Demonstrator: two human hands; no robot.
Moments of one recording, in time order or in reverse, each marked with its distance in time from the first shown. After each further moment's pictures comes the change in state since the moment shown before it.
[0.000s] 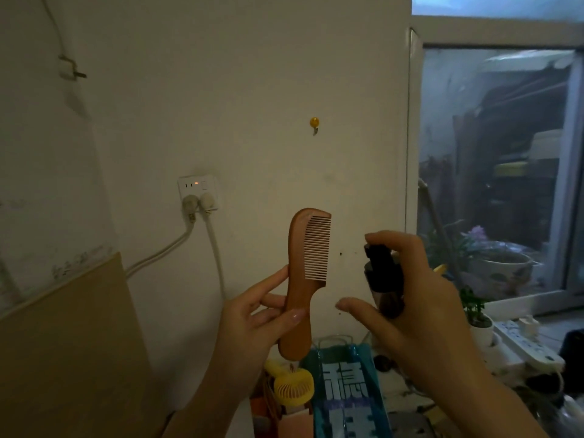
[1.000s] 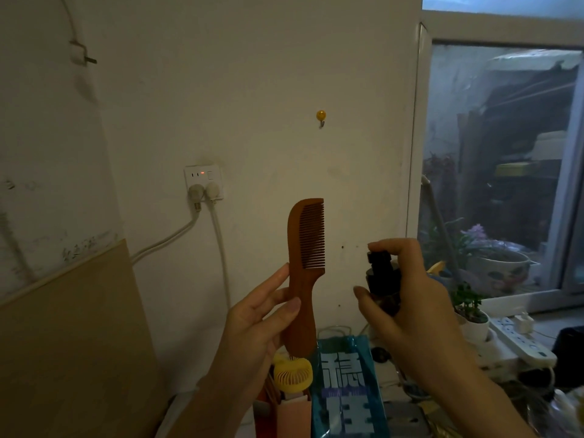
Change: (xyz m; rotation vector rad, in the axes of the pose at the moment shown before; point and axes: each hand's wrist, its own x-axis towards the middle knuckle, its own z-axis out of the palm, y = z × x) left_hand -0.015 -0.004 -0.001 -0.315 -0.017 -0.144; right_hand -0.012 0.008 0.010 0.027 -0.037 0.098
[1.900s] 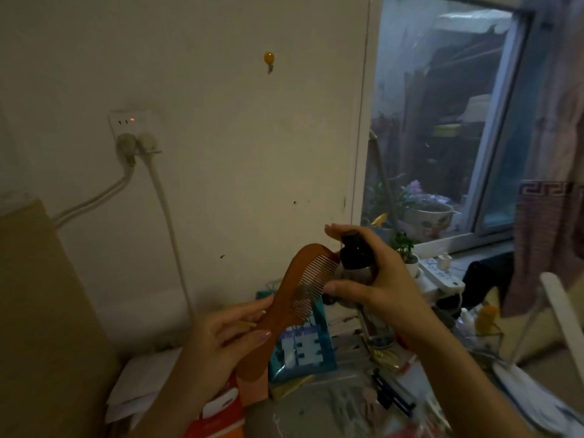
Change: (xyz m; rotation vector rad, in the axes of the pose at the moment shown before) left_hand -0.044 -0.044 -0.018 0.405 -0.142 -0.138; right_hand -0.032 0.049 -0.017 0.269 -0.172 0.171
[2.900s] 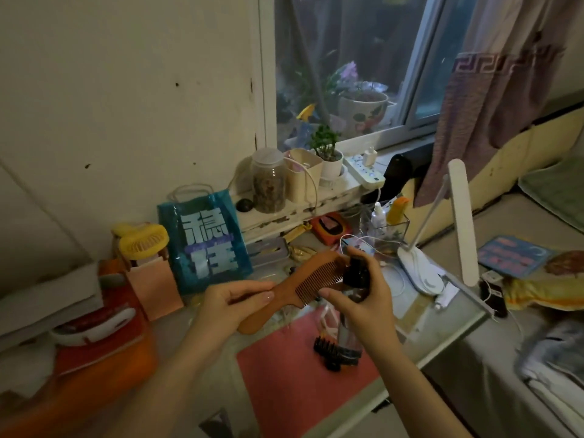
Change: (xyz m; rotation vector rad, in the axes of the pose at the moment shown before) left_hand 0.011 -0.107 0.186 -0.081 -0.207 -0.363; right_hand -0.188 0.160 -0.069 -0.025 0.435 0.477
